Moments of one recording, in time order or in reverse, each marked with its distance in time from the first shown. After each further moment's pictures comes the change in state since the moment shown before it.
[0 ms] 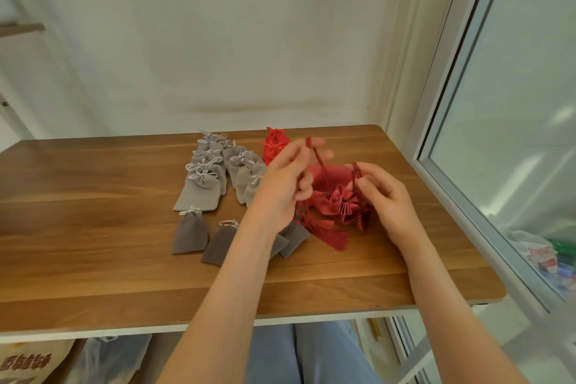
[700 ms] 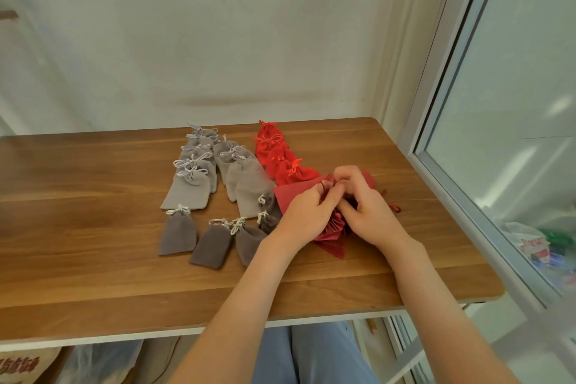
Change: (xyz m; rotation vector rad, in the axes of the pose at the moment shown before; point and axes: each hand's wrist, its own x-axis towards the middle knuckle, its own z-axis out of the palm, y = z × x) left_hand 0.002 -0.062 0.010 0.878 -0.103 -0.015; right_hand -0.004 0.010 0.013 -0.388 -0.181 -0.190
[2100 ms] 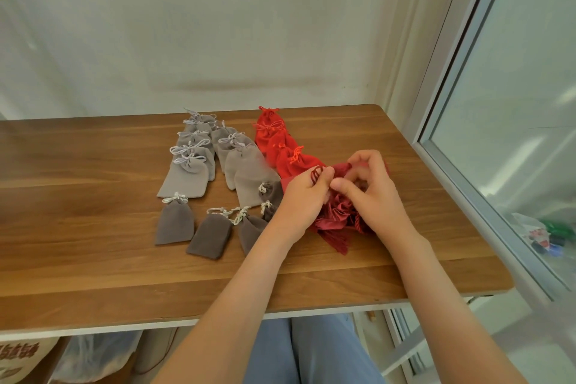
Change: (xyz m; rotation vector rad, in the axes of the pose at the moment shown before) left_hand -0.001 -0.004 -0.001 -0.339 0.116 -0.027; right_hand 0.001 -0.012 0.004 0.165 0.154 0.280
